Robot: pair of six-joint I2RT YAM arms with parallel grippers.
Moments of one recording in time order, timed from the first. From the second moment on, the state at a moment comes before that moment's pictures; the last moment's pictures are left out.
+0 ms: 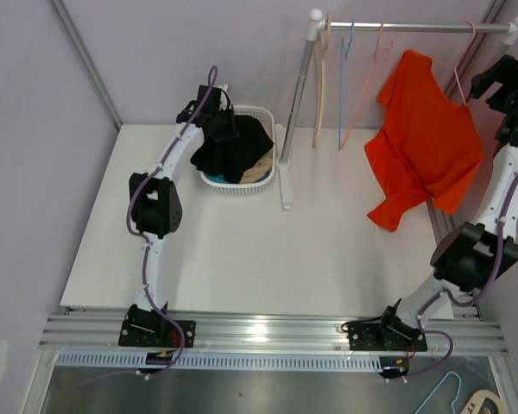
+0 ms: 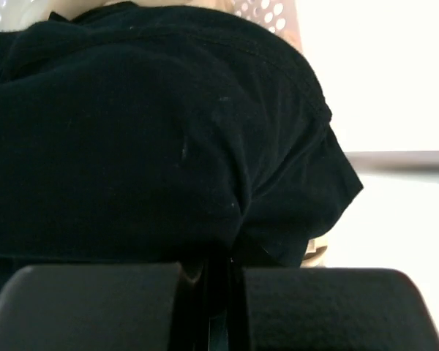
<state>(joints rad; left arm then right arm) -0.26 2.32 2.25 -0.66 0.19 -0.33 -0.53 1.70 1.93 -0.31 -0.34 0.20</state>
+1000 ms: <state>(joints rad) -0.25 2.18 2.03 -0.58 0.23 -0.38 -0.39 2.13 2.40 -0.27 -0.61 0.20</state>
